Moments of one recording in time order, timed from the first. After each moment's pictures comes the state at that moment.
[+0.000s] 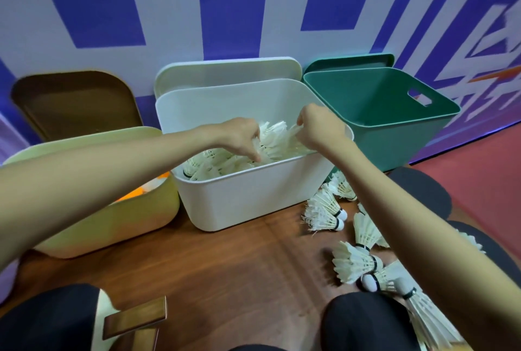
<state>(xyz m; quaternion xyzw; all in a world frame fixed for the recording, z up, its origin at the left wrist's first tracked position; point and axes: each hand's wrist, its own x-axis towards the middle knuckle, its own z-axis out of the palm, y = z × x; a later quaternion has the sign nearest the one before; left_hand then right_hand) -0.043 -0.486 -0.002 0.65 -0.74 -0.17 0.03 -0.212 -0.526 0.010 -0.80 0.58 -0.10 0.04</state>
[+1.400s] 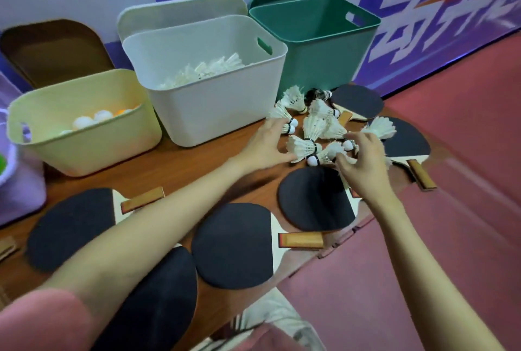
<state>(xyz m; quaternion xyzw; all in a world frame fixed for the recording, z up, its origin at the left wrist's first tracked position) -0.206 -0.323 -0.086 0.56 -0.77 -0.21 0.22 -0.424 -0.288 -0.076 -0.70 0.63 -0.32 0.10</state>
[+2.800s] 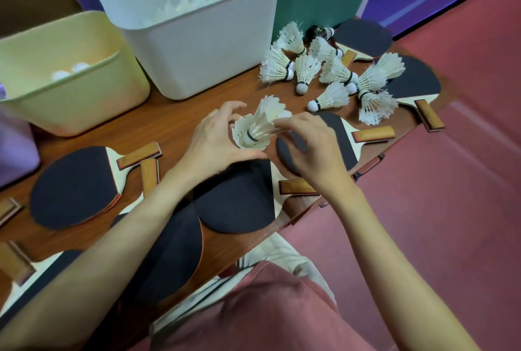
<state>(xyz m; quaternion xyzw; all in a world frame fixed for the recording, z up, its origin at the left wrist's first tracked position) -0.153 -0.205 -0.079 0.61 -0.70 -0.25 0.27 -0.349 -0.206 -0.084 -0.80 0.43 -0.41 0.09</state>
